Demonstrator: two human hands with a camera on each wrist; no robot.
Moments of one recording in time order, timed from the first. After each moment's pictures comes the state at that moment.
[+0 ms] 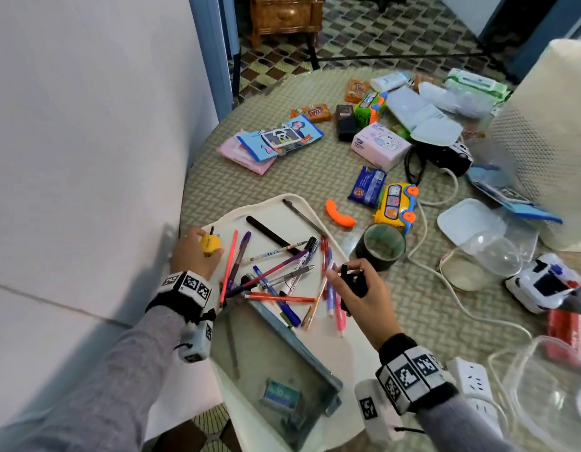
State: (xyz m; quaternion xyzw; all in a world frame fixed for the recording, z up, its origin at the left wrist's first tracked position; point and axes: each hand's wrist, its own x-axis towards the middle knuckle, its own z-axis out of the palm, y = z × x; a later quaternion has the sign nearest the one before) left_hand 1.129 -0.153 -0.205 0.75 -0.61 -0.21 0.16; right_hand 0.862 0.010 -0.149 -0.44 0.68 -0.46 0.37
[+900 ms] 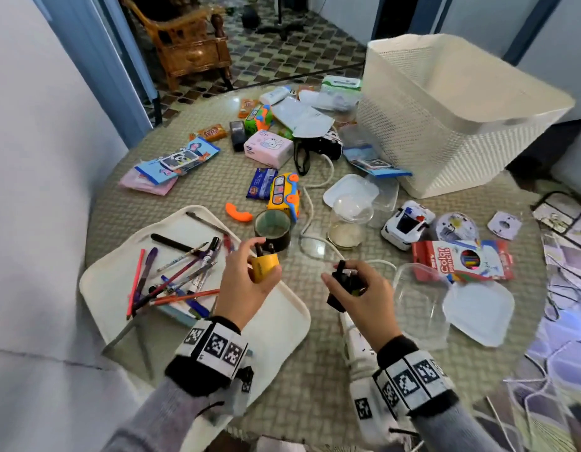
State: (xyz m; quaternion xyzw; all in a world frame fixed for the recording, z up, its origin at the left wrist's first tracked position) left_hand 0.917 0.029 -0.119 0.46 -0.73 -0.41 0.30; right_hand 0.748 0.149 -0.129 -0.36 0.74 -0.53 0.21
